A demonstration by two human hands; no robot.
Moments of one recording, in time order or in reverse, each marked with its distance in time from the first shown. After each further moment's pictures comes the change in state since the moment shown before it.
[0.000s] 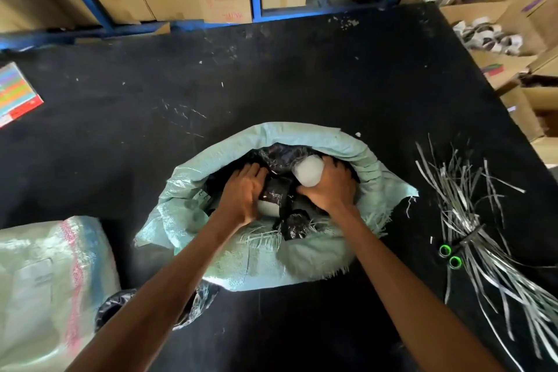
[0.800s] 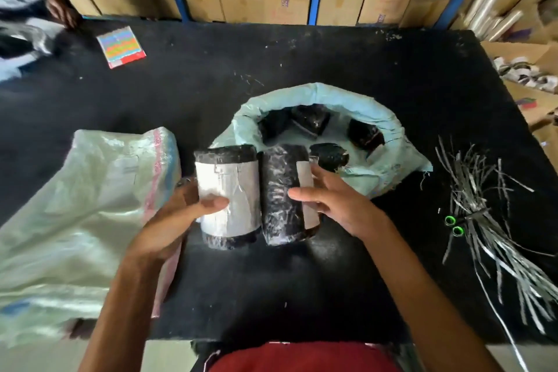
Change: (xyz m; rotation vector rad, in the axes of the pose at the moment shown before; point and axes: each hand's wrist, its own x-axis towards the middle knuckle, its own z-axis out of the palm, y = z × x) left_hand -0.351 0.022 -0.086 -1.563 0.239 -0.356; right_hand -0.258 -0.017 -0.071 0.886 -0.850 -0.322
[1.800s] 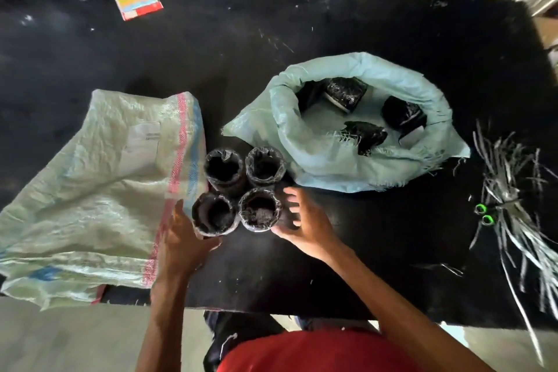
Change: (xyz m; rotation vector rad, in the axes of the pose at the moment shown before) left_hand -0.024 -0.151 -0.083 0.820 0.498 -0.213; right_hand 0.062 0.139 0.101 -0.664 0.225 -0.190
